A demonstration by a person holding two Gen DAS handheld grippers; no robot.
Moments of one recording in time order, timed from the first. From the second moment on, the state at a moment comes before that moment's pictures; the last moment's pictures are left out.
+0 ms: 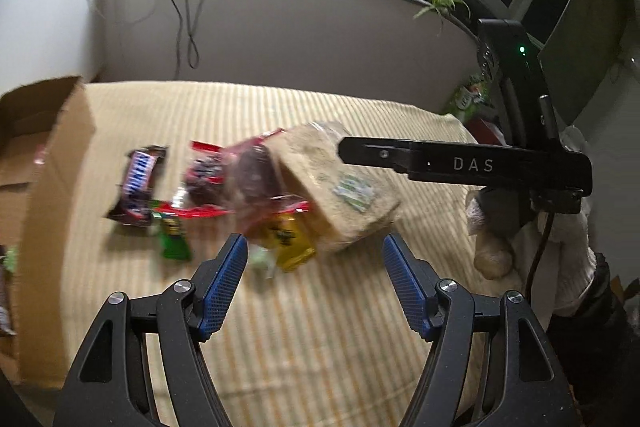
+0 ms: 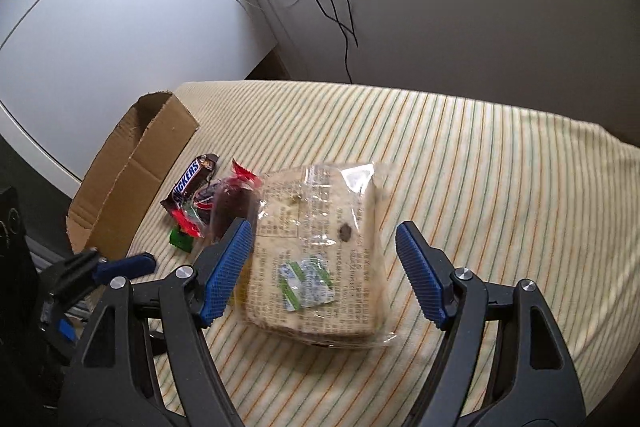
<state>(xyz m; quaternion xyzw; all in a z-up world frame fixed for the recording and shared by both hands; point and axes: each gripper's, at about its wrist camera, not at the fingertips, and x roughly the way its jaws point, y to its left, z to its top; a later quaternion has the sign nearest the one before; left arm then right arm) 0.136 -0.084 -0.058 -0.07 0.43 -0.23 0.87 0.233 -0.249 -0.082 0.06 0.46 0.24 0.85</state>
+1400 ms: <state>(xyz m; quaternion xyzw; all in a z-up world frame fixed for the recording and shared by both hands) 0.167 -0.125 -0.059 -0.09 0.43 -0.26 0.86 0.214 -0.254 -0.080 0.08 0.46 0.26 0.84</state>
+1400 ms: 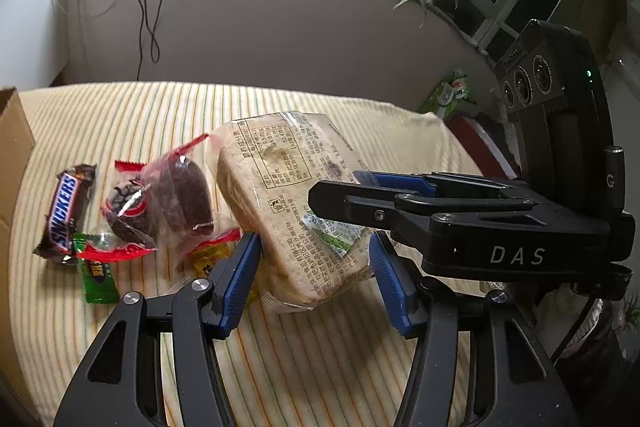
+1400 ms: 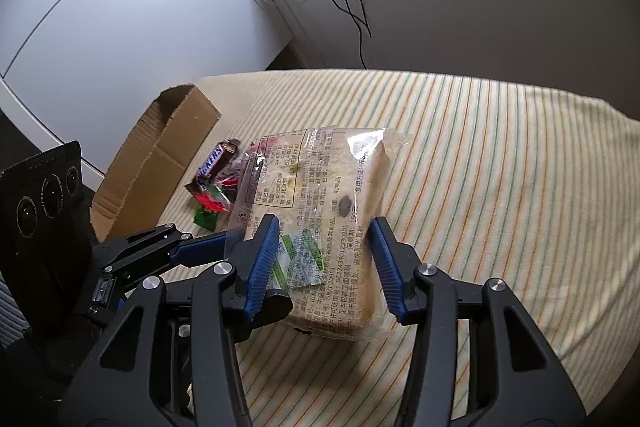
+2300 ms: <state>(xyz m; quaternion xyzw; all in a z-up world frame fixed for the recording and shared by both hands) 0.132 0.004 -0.009 -0.12 0.35 -0.18 0.91 0.205 -0.114 -0.013 0.02 0.41 0.34 0.85</state>
